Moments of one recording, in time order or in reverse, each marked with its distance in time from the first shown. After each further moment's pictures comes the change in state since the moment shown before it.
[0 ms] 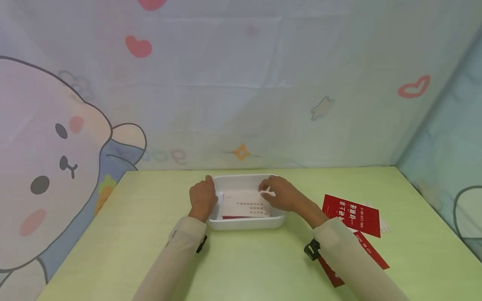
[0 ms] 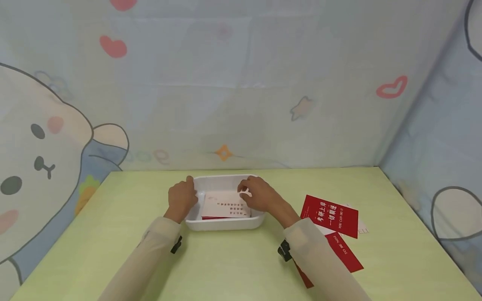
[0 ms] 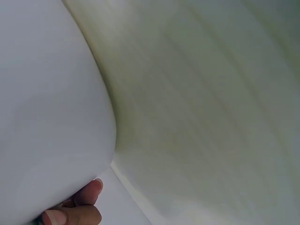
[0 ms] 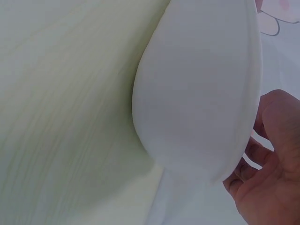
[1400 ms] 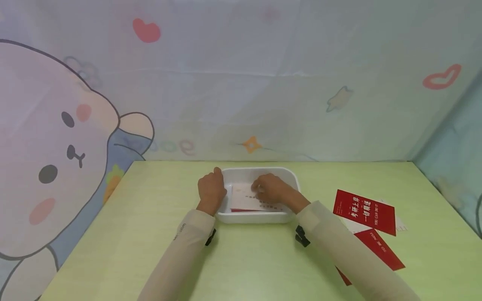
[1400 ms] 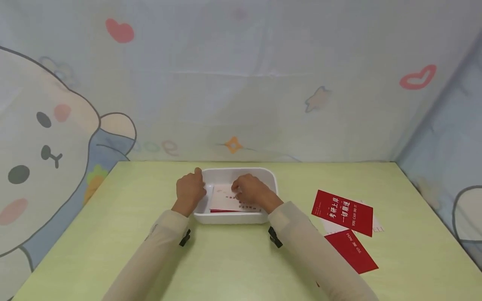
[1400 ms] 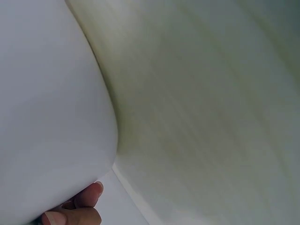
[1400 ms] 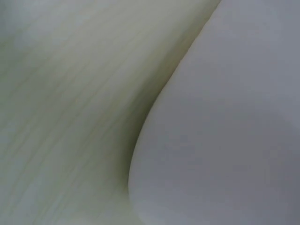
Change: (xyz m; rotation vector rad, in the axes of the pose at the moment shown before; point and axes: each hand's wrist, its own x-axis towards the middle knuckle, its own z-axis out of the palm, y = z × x) left_hand -0.005 0.018 -0.003 0.016 -0.020 0.001; right_hand 0.033 -0.005 0.028 -0.028 -0.250 0.169
